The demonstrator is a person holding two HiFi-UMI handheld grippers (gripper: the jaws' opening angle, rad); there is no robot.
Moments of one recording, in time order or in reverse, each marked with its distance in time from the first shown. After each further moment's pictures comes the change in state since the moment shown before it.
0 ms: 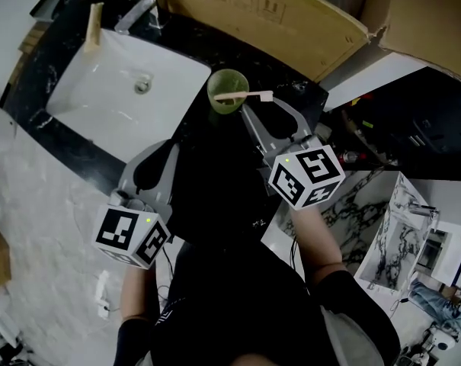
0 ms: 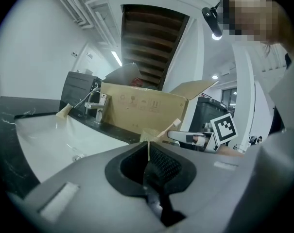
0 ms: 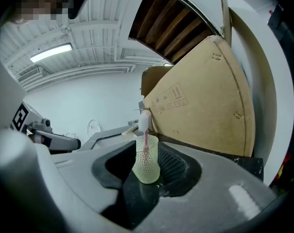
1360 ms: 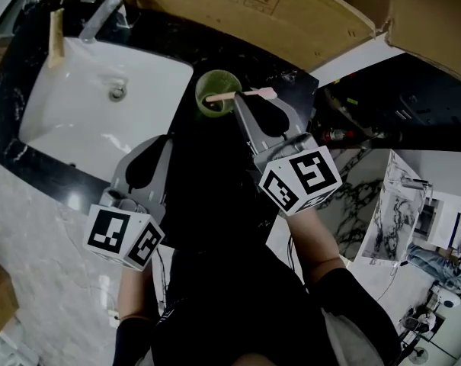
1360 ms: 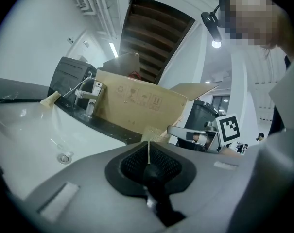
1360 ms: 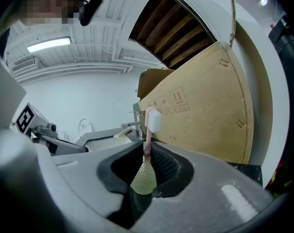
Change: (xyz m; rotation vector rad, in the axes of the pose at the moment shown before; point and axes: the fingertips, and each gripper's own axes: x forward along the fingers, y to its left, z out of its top) left arm 0.038 0.026 -0.003 -0.061 0.029 -0.148; right arm 0.020 0.002 0.012 -0.045 -0.040 -0.100
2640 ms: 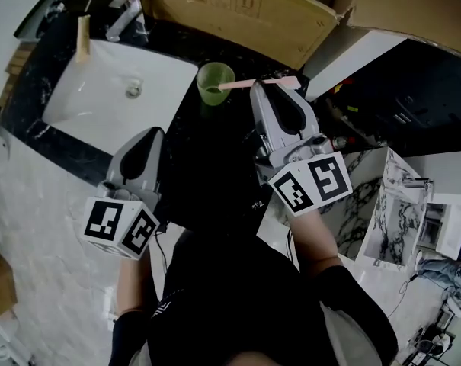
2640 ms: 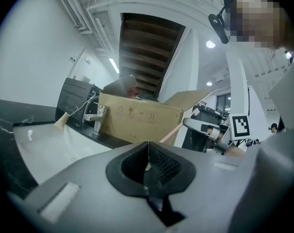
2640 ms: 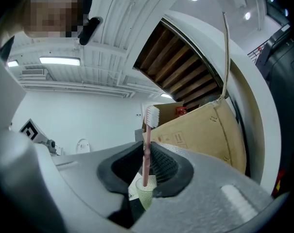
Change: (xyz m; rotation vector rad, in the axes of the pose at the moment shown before) left arm -0.056 -0.033 0.031 0.079 -0.117 0.089; right arm -0.079 0.024 0.079 -0.008 -0.296 -0.002
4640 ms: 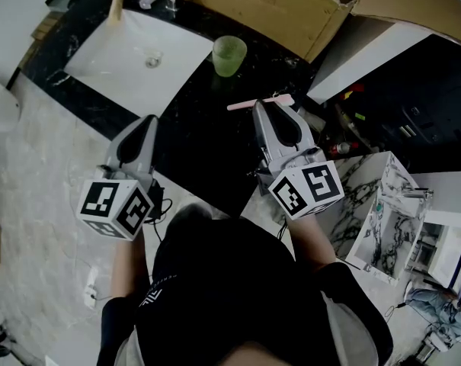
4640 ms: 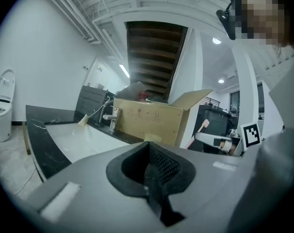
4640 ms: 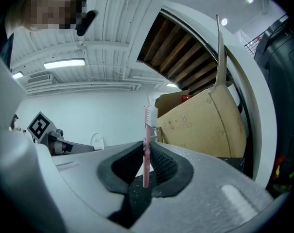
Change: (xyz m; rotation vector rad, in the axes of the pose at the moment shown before) left arm -0.075 -0.022 -0.027 0.000 -0.042 0.165; right arm -0.082 0.036 -0.042 0.050 0.120 0.103
